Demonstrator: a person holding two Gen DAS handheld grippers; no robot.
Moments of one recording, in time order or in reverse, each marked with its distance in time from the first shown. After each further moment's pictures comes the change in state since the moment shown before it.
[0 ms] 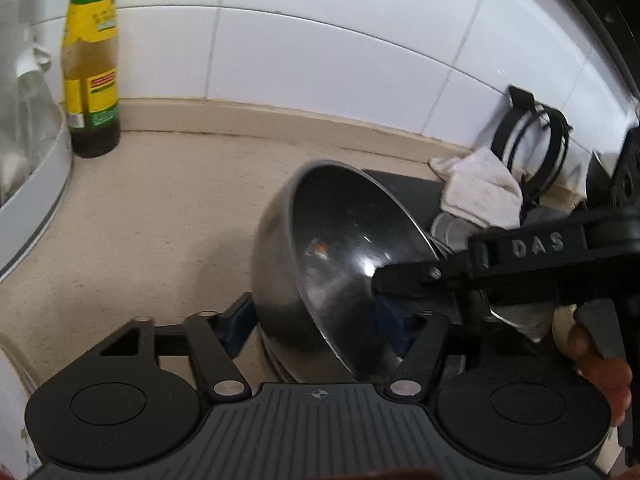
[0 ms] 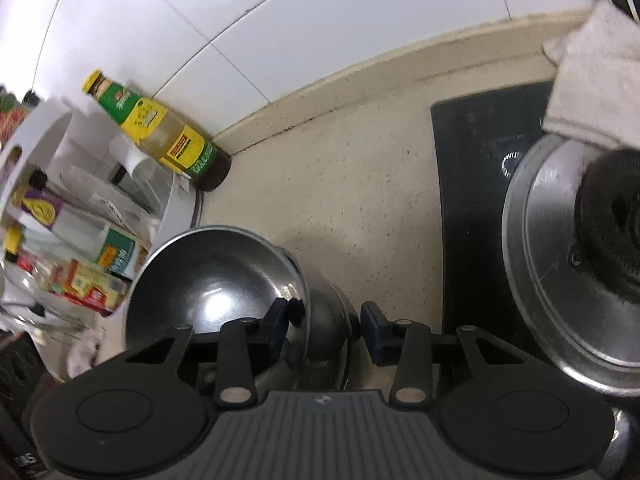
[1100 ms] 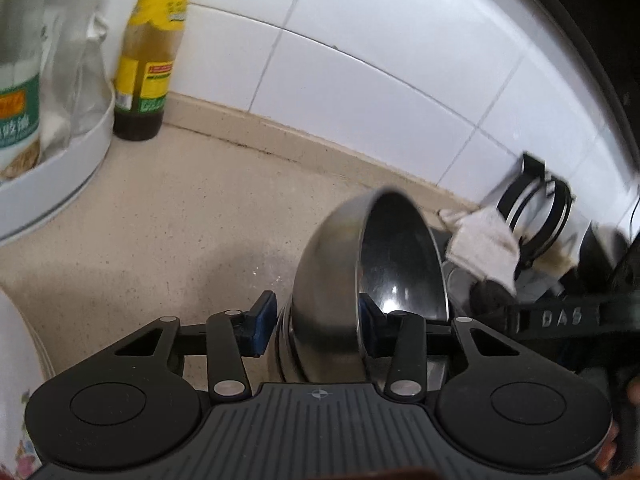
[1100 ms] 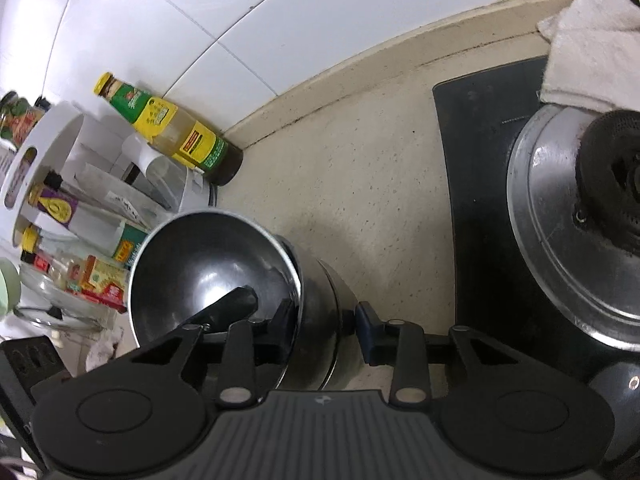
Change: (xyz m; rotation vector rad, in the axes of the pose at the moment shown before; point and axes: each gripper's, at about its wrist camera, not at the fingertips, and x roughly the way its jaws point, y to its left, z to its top) left arm -0.023 0.029 -0.010 -0.182 -0.104 -0.045; right arm -0.009 0.000 -0.015 0.033 0.003 0.046
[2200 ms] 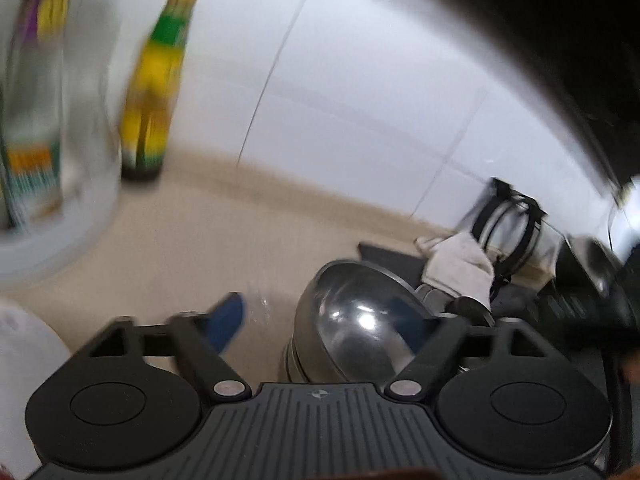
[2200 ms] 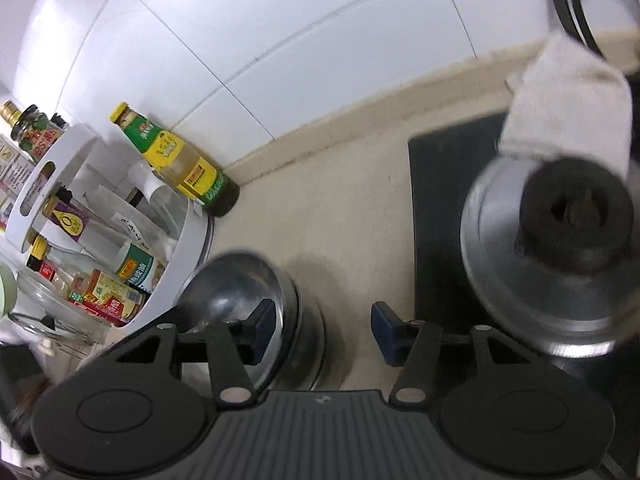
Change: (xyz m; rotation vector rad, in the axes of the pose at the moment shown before) left arm -0.059 -0.007 -0.017 0.126 -0.155 -0.024; right arm -0.045 -0.009 -0.002 -0.065 -0.121 -0.048
